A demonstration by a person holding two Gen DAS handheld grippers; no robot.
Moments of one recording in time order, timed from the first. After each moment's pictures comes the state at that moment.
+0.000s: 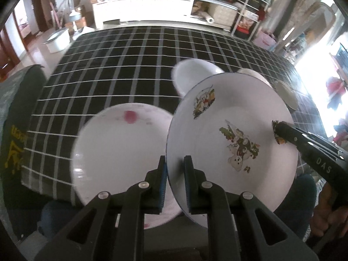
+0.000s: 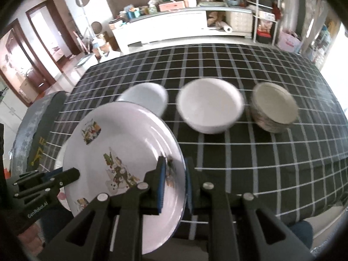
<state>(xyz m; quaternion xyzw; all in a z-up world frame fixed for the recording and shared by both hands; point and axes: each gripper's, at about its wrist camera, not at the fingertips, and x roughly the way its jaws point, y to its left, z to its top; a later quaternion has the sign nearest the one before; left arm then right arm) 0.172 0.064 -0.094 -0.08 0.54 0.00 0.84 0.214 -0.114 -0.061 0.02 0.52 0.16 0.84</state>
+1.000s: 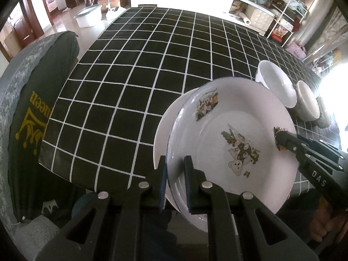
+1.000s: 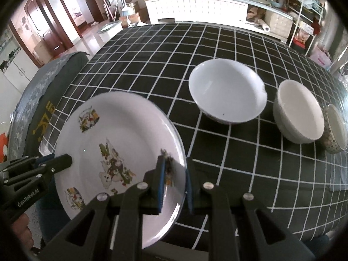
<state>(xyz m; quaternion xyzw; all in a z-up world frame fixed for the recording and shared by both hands) 0.147 0.170 -0.129 -0.12 0.56 0.08 0.82 0.212 0.008 -0.105 -0.06 0.56 0.22 0.80</state>
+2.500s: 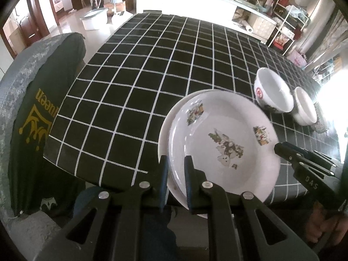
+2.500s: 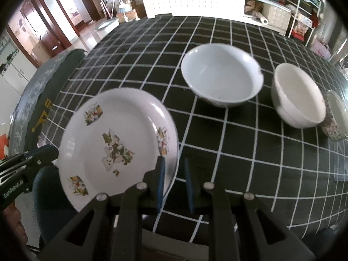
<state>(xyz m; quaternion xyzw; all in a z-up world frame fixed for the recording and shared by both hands) 0.129 0.172 -0.114 -0.13 0.54 0.09 0.83 0.201 -0.006 -0.106 -0.05 0.56 0.21 0.80</state>
